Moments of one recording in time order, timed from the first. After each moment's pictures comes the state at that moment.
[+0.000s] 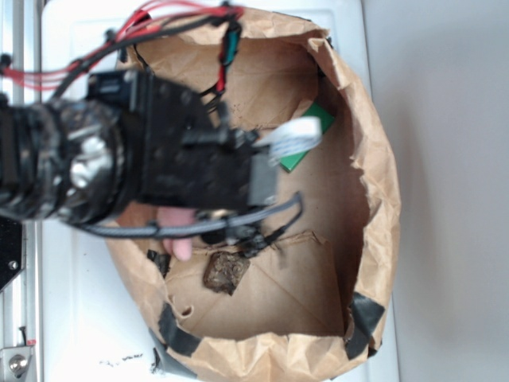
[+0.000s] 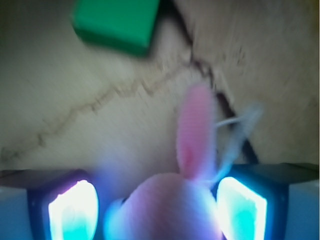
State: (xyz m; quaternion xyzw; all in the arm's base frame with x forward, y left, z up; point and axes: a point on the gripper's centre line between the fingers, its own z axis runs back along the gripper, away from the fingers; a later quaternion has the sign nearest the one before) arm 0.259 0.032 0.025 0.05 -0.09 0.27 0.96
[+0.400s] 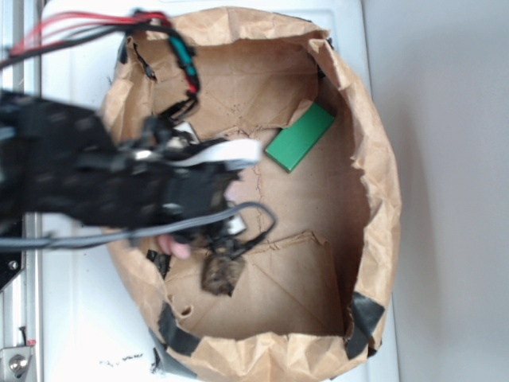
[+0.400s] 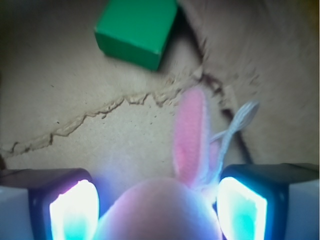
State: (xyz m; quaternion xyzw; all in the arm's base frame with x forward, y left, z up) arm 0.218 0.030 0.016 0.06 -0.13 0.21 0.97
